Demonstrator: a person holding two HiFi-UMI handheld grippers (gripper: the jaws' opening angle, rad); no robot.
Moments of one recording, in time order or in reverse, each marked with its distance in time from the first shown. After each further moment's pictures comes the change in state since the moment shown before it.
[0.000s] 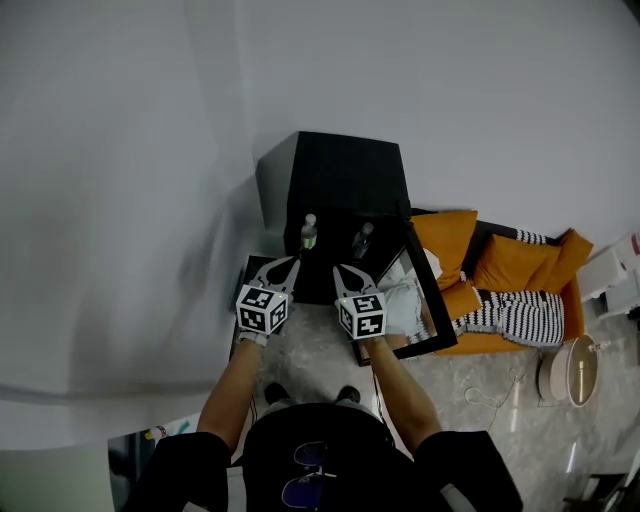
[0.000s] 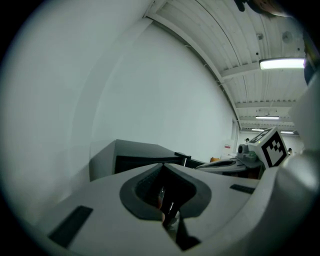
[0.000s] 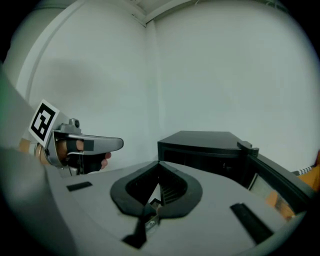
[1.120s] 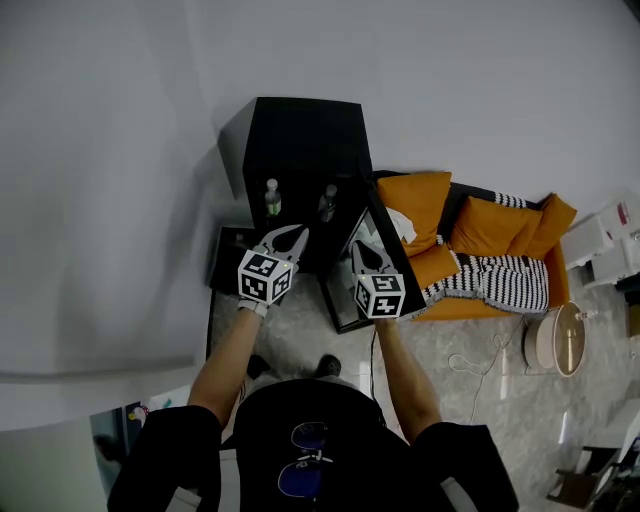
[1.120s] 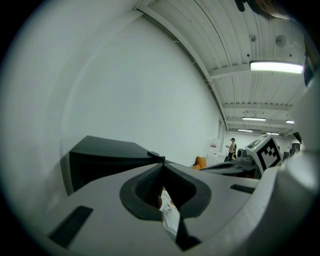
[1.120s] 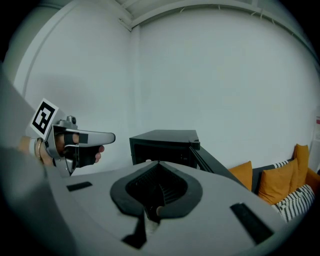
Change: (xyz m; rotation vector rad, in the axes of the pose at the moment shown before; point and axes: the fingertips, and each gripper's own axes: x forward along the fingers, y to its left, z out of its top) left arm 0.066 -0.119 -0.007 0.019 0.017 -0.152; right arm -0.106 -0.121 -0.035 0.059 -0.003 -0.175
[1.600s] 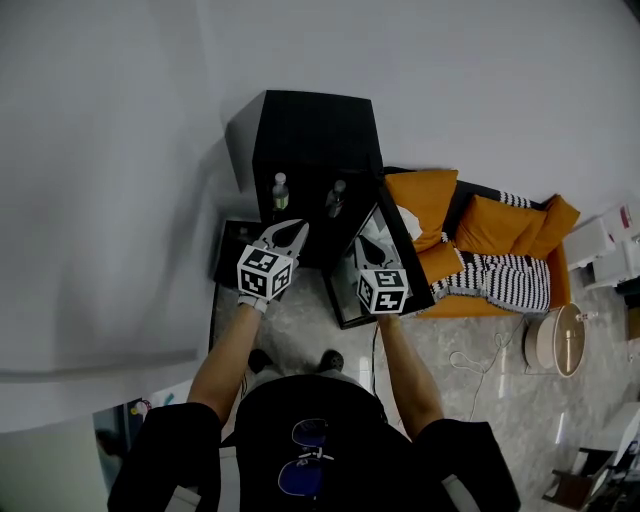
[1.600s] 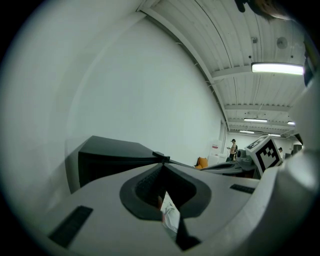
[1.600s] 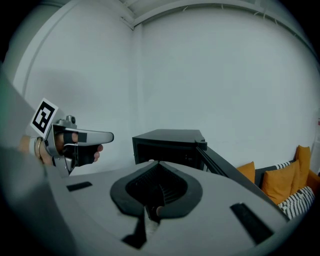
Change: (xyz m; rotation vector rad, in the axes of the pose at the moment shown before) left arm -0.018 0.020 0.001 -0.013 -0.008 0.016; right arm 0.011 0.019 0.002 -0.015 0.006 0.011
